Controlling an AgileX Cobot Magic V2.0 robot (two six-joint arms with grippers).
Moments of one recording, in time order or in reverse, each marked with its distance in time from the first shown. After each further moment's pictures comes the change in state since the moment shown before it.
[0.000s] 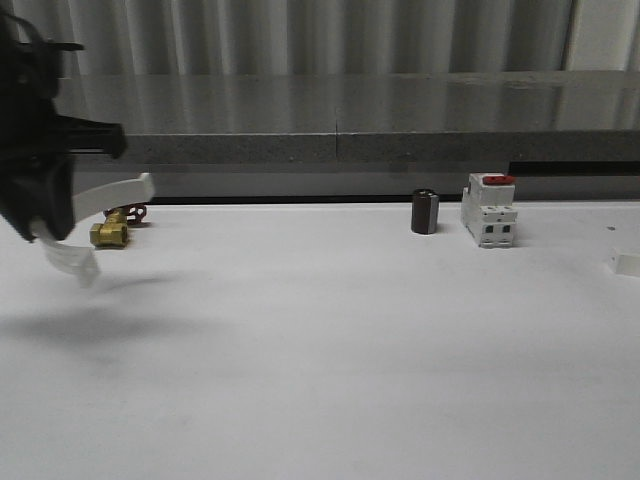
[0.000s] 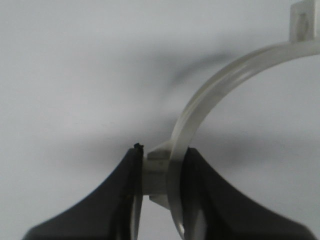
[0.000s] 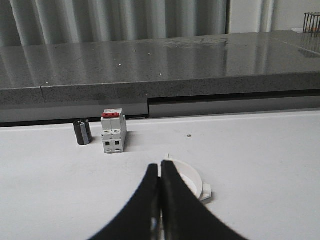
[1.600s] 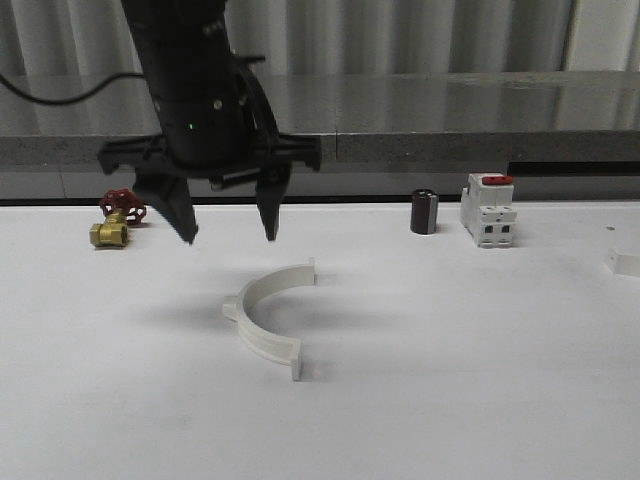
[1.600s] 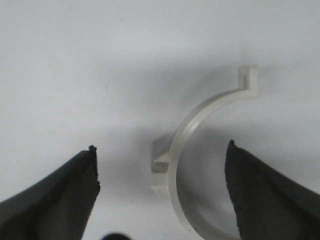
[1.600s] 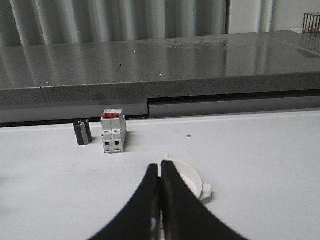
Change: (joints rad) left arm -0.319 0.173 -0.225 0.136 -0.043 -0.359; right arm 0.000 0.000 0.000 0.000 0.000 0.000
